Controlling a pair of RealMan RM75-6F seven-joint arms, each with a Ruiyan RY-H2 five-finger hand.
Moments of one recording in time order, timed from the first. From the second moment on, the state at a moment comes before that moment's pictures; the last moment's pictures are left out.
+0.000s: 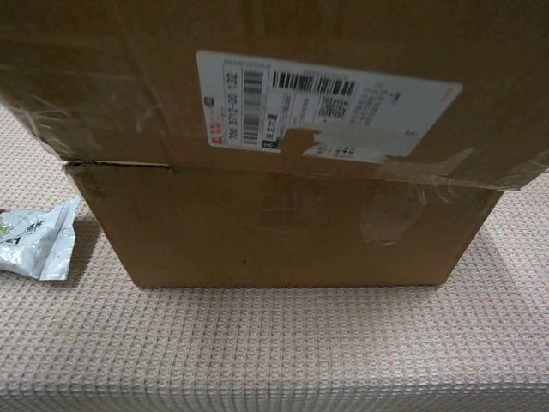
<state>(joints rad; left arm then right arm) -0.89 -0.46 -0.32 -2.24 1.77 0.54 -1.02 -0.01 -1.14 0.09 -1.45 -1.56 1.65 0.14</state>
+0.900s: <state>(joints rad) -0.51 -0.68 -0.15 -2.02 1.48 1.22 -0.07 0.27 -1.07 0.11 -1.89 -1.74 1.35 -0.01</state>
